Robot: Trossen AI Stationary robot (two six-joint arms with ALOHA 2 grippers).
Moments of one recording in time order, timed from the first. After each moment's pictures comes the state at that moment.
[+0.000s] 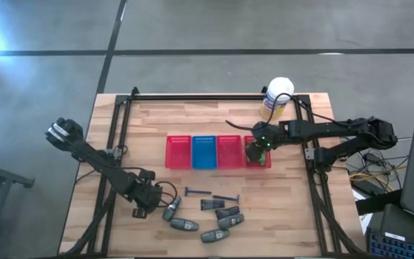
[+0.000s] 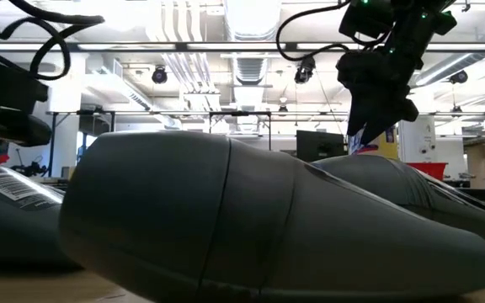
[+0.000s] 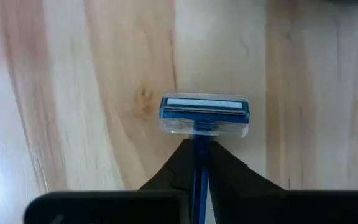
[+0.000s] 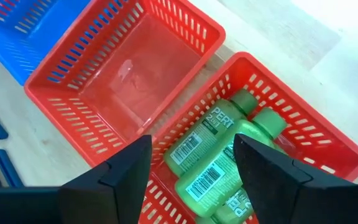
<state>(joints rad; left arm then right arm) -0.64 1.41 0.67 -0.63 -0.06 -0.57 -0.14 1.26 0.81 -0.63 0.10 0.70</state>
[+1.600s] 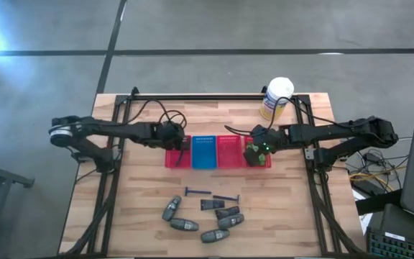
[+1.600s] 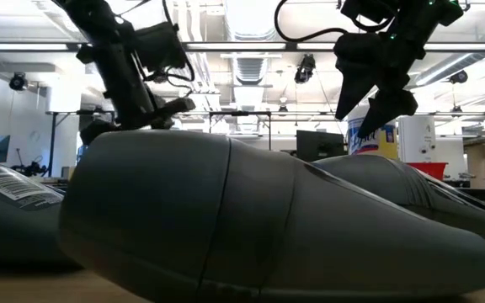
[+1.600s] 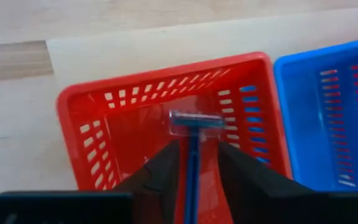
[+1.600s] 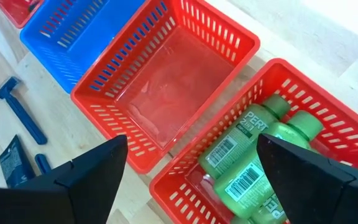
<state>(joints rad) 0.20 1.41 0.81 -0.47 -0.17 -1.16 -0.05 1.25 0.83 -0.59 0.14 0.79</state>
